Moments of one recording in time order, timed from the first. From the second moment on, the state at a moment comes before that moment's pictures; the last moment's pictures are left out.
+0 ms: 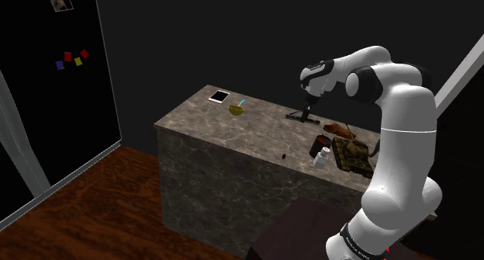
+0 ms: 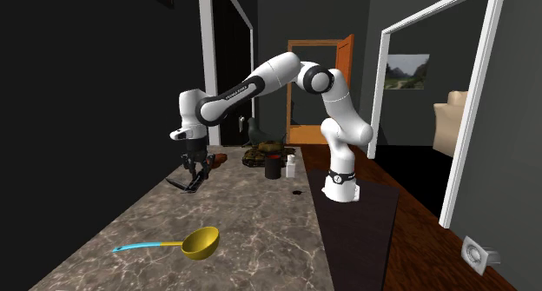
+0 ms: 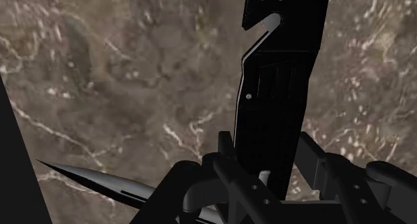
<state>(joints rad) -0.34 0.49 -0.45 -1.65 0.30 2.04 -1.36</state>
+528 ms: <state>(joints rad) -0.34 0.49 -0.45 -1.65 0.30 2.05 -1.36</state>
